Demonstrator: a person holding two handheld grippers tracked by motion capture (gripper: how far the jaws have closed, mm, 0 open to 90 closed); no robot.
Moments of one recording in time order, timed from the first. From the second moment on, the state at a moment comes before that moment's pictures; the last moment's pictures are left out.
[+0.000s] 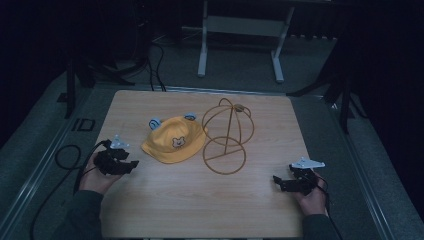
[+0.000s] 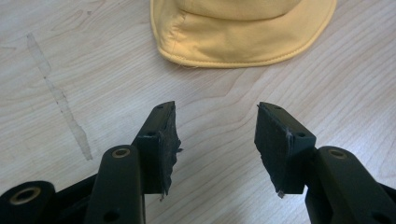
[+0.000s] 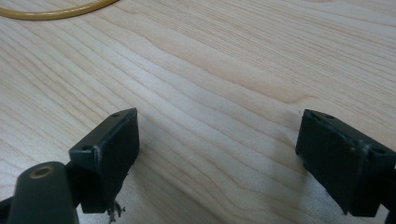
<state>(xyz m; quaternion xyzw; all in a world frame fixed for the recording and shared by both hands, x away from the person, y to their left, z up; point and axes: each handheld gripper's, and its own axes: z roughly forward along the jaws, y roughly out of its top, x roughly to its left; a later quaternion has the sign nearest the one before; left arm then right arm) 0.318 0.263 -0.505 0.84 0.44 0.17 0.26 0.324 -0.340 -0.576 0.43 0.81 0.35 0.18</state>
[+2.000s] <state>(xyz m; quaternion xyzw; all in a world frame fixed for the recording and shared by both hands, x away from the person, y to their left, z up) 0.364 0.237 -0.441 0.89 0.34 0.15 0.24 0.325 -0.341 -0.576 0.43 0.81 0.35 0.18</state>
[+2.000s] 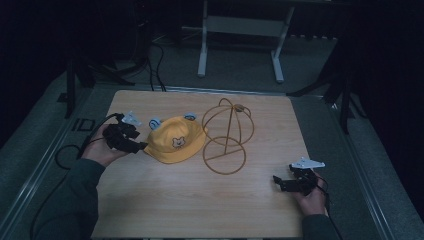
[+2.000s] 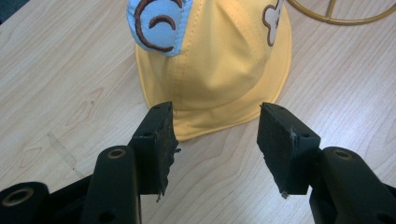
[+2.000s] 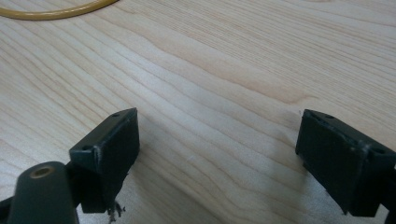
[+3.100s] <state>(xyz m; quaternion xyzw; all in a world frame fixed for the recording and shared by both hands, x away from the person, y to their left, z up) 0.383 0.228 -0.415 0.90 0.33 0.13 0.24 0.324 -0.340 -0.576 0.43 0.81 0.35 0.18</state>
